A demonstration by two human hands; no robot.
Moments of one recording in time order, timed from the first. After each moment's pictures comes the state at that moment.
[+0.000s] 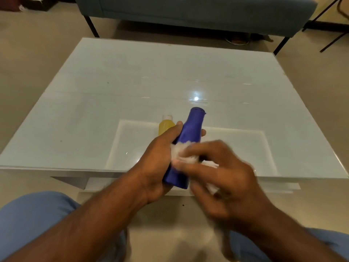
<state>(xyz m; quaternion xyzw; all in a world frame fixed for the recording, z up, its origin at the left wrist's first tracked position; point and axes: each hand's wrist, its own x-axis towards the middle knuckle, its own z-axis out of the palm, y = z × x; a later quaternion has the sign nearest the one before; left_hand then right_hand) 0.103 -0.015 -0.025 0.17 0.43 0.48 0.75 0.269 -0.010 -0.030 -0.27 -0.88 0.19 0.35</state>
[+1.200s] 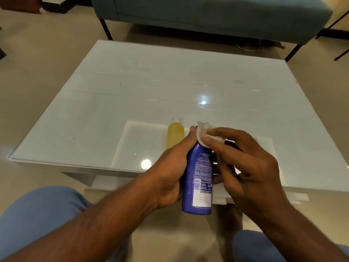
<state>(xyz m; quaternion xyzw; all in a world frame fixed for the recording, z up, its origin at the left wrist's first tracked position) 0.112 -0.021 -0.020 0.16 0.43 0.49 0.74 0.278 0.014 -0.032 -0.32 -0.87 0.16 0.34</state>
